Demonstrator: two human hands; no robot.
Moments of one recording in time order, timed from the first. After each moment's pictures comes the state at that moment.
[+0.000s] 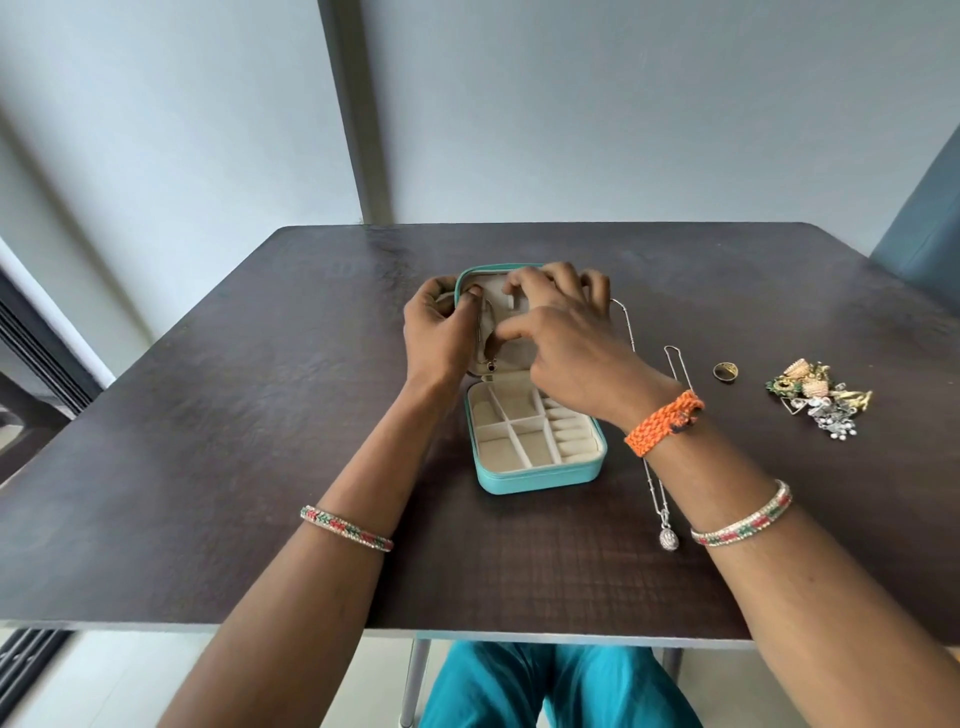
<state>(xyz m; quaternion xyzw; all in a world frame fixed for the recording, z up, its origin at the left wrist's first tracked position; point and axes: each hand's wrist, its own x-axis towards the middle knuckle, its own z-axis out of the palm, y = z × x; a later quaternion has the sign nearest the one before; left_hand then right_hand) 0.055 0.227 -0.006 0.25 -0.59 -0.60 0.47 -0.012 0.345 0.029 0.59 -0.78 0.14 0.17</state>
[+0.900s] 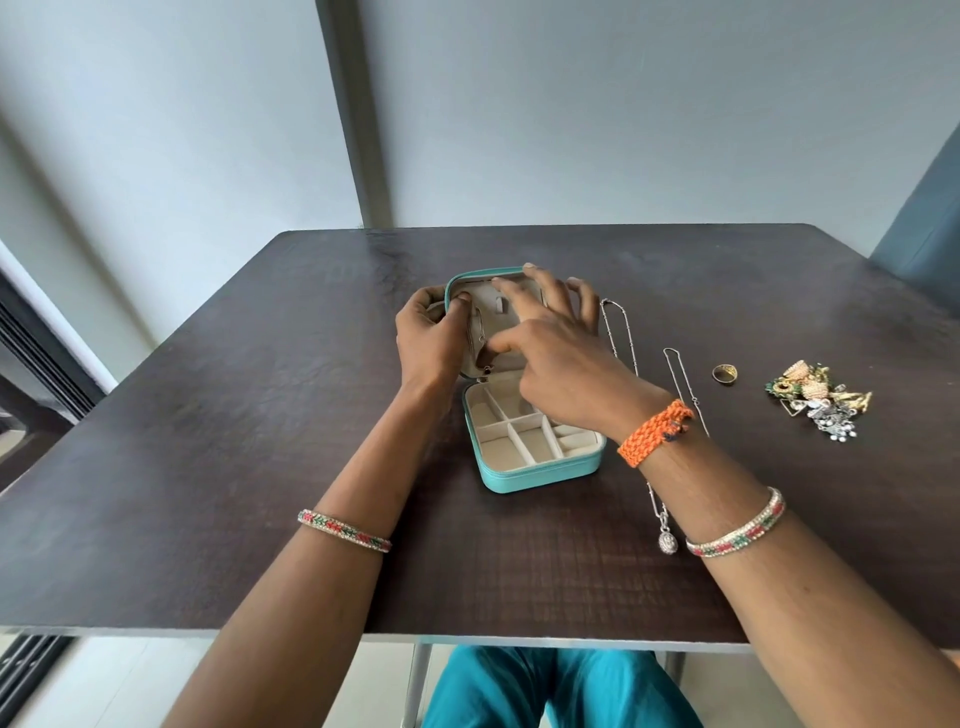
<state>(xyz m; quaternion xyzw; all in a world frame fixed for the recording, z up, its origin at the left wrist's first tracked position) 0.053 0.218 -0.011 0.29 -0.57 -0.60 0.47 -0.004 0.344 0.027 0.59 -0.79 0.14 0.10</state>
